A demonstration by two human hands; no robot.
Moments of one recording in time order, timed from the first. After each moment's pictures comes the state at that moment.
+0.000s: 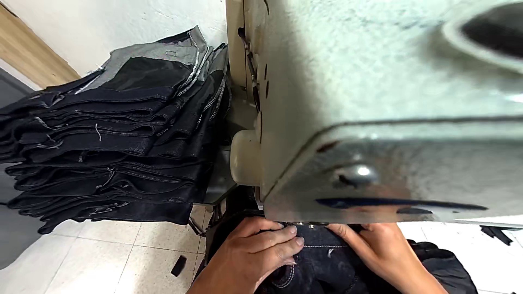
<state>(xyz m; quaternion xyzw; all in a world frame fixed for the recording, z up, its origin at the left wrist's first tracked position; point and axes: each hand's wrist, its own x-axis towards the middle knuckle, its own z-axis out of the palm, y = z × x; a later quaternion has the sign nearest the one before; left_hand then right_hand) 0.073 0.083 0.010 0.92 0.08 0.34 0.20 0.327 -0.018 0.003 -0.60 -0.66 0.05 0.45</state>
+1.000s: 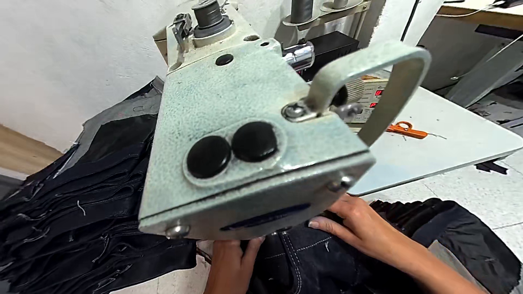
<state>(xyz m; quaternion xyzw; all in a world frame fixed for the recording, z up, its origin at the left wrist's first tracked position) 0.079 0.099 0.028 0.85 0.34 0.26 0.31 0.334 -0.025 -0.010 -0.62 -0.66 0.01 0.41</state>
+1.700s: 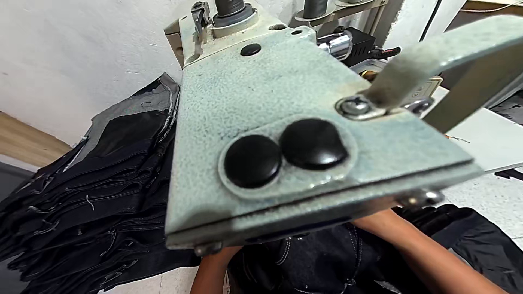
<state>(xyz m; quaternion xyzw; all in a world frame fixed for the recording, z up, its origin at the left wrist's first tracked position) 0.089 0.136 0.037 0.86 0.37 0.15 0.32 0.338 0.010 0.012 -0.64 -0.62 -0.07 0.46</state>
